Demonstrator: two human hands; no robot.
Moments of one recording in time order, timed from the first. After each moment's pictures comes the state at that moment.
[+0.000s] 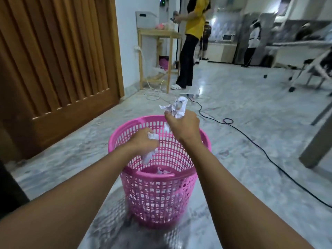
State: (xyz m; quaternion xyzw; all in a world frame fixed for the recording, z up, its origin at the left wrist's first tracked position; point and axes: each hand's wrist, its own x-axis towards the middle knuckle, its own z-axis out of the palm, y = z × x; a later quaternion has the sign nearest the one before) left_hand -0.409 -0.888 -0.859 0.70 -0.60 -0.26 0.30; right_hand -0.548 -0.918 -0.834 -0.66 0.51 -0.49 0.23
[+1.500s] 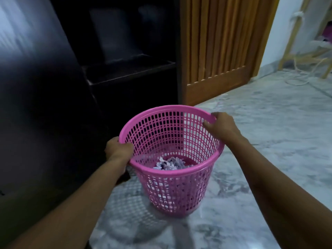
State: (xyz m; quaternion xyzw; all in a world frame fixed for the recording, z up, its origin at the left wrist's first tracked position) left_hand -0.207 -0.497 -0.883 0.83 0.03 -0.06 0.55; right_hand -0.318 -0.758 -0.877 -0.85 0.35 -0.20 0.34
